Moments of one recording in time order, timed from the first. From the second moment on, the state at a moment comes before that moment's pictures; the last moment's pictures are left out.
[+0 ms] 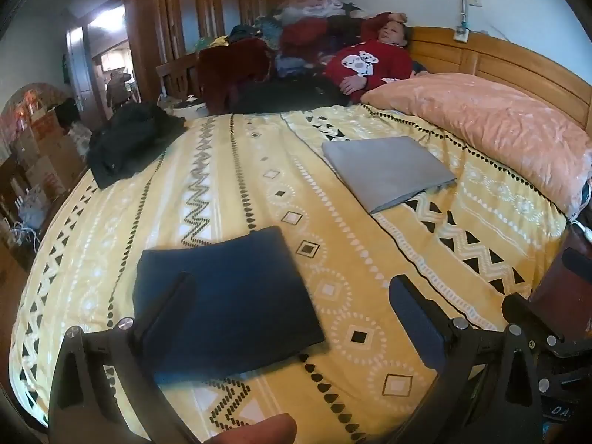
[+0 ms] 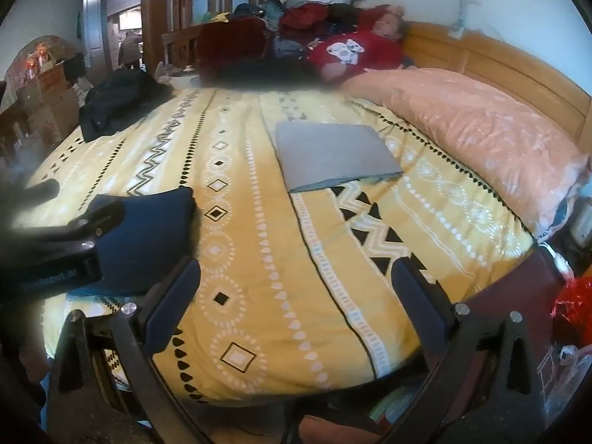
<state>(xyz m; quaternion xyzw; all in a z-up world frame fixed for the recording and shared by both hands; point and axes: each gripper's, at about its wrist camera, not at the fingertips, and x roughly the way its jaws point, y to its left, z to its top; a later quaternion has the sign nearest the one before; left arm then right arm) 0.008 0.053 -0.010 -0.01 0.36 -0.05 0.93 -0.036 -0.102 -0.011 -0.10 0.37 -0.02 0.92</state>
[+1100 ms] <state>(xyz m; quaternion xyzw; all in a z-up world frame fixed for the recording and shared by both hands) 0.000 -0.495 -0.144 0.23 0.43 -0.43 0.76 -0.181 -0.512 -0.092 0.22 0.41 -0.45 0.77</state>
